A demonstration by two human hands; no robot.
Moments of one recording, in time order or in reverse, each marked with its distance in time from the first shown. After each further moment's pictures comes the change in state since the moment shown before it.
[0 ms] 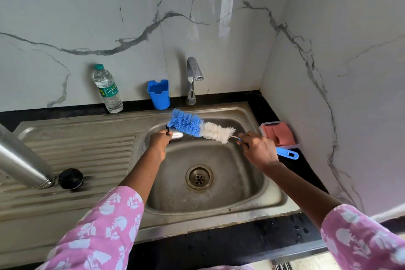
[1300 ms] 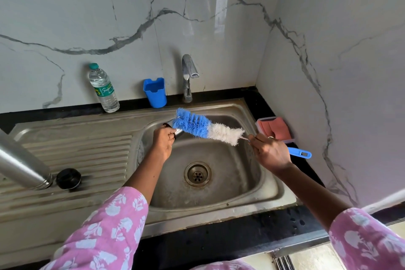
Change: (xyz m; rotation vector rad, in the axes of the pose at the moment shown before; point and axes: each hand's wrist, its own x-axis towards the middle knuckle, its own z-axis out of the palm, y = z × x) left_hand -0.015 0.001 0.015 -0.454 -0.112 -0.001; right_hand -0.027 0.038 -0.010 -0.149 0.171 -0.292
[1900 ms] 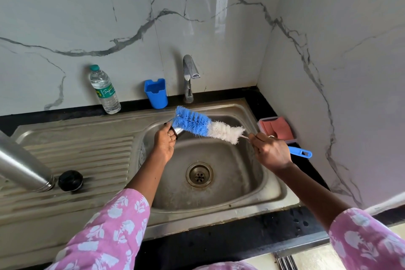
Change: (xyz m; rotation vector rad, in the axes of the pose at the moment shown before) left_hand 0.005 0.001 -0.004 -0.080 -0.010 -0.035; right_hand 0.004 -0.001 0.006 0.002 0.051 -0.002
